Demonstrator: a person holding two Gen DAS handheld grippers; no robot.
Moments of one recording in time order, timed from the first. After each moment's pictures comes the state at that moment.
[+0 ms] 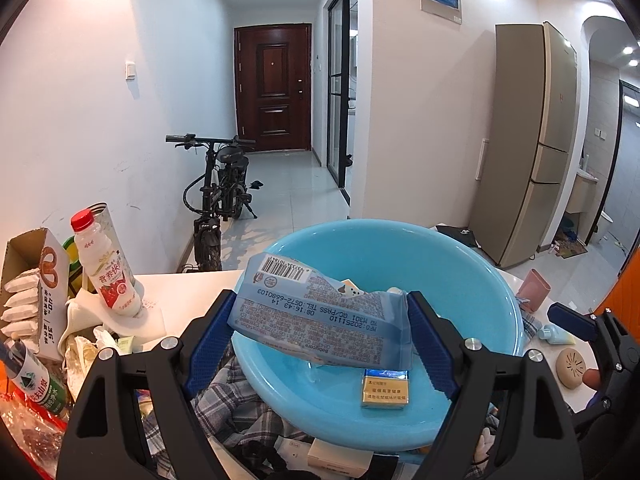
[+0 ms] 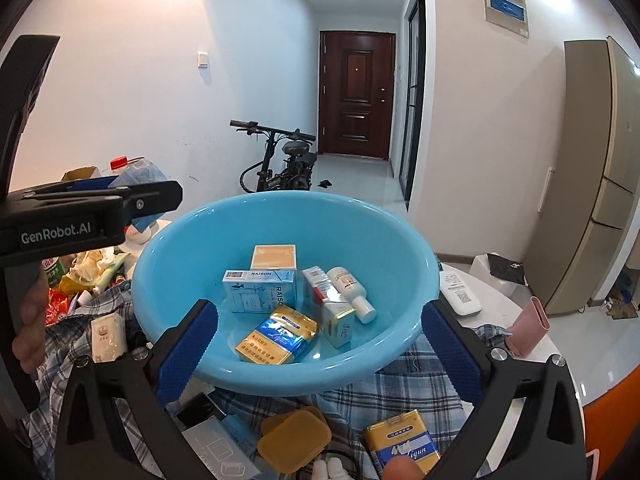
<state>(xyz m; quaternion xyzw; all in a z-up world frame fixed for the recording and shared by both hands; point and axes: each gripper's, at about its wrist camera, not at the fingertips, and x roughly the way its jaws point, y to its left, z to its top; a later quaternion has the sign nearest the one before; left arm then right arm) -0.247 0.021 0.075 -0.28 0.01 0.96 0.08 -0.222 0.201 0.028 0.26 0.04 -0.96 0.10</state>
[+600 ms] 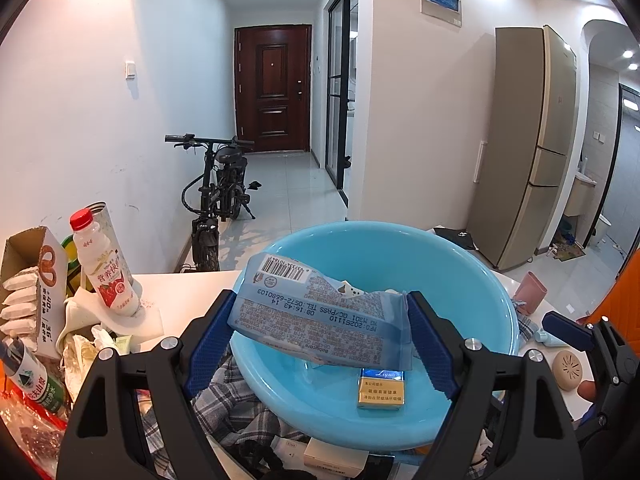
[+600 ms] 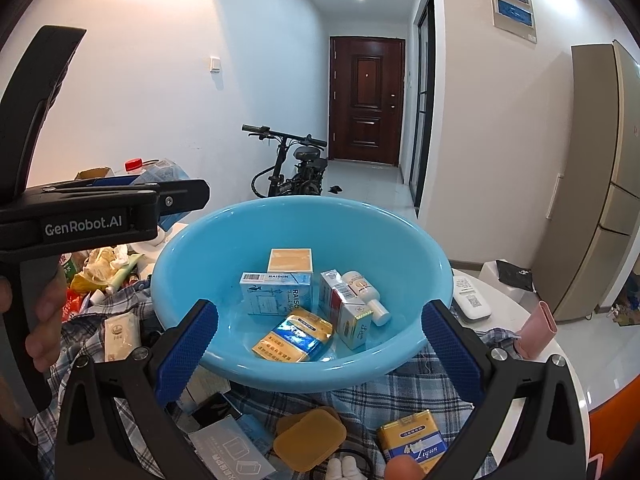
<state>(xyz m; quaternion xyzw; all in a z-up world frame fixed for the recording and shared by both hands) -0.248 0.017 0.074 -0.27 0.01 0.96 0.08 -0.214 0.190 0.031 0.25 0.04 -0.96 0.11</state>
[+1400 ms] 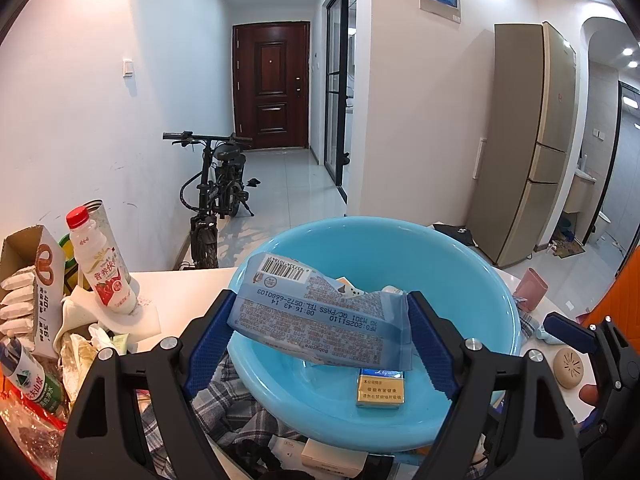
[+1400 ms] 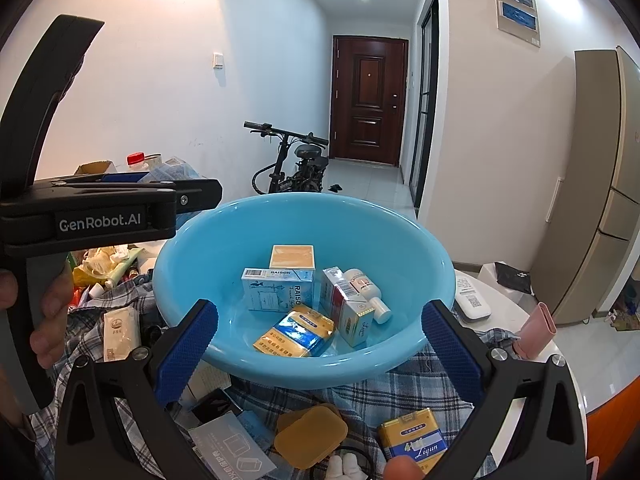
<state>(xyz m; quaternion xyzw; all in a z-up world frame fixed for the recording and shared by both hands) -0.247 0.023 0.072 -0.28 0.01 0.96 0.09 -0.211 0.185 0.029 0.25 0.05 -0.96 0.12</state>
